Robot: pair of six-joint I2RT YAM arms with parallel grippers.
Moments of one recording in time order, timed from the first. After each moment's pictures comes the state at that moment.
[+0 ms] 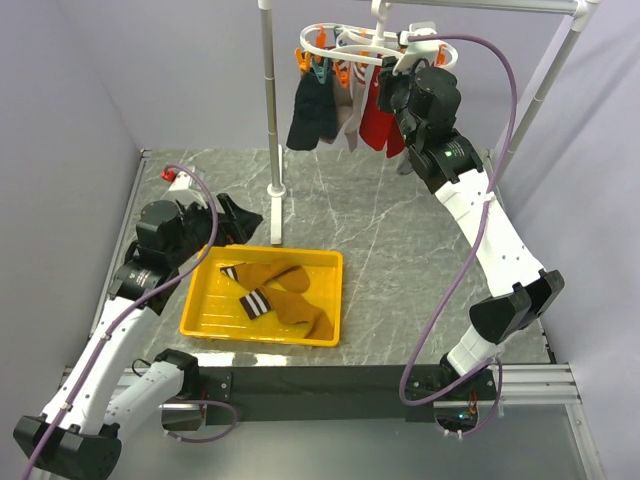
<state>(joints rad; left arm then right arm) -0.29 0.84 0.90 -0.27 0.26 -0.48 0.46 1.64 1.95 -0.22 0.29 -0.07</state>
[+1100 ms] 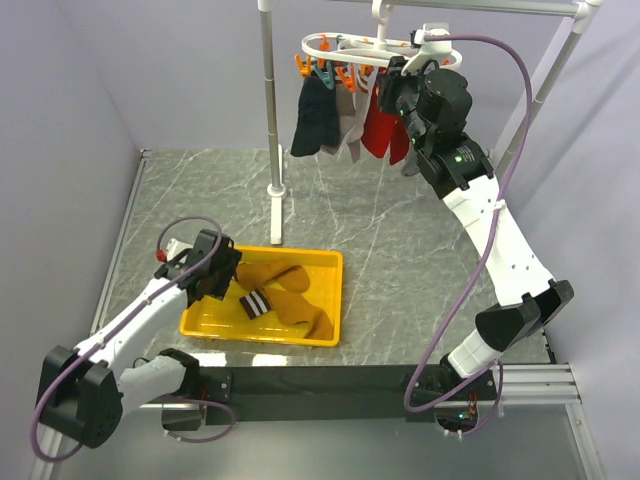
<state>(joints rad) -0.39 1.04 0.65 -0.56 -0.32 -1.48 0.46 1.59 1.93 -0.24 0.24 0.05</state>
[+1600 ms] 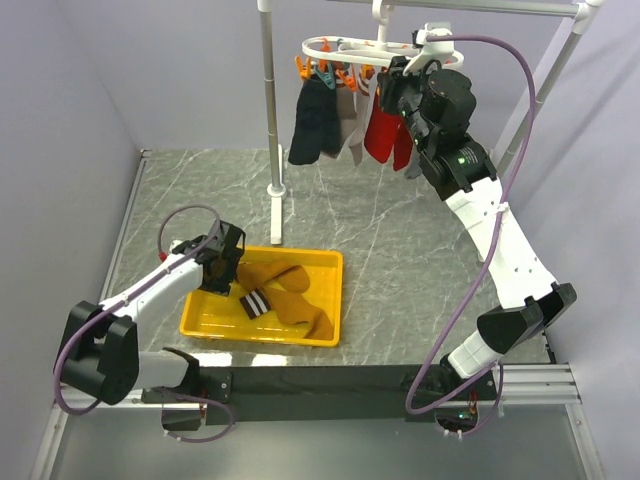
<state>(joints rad) -0.39 1.28 0.77 -0.67 -0.39 -1.68 0.46 1.57 1.93 -0.24 0.23 0.05</state>
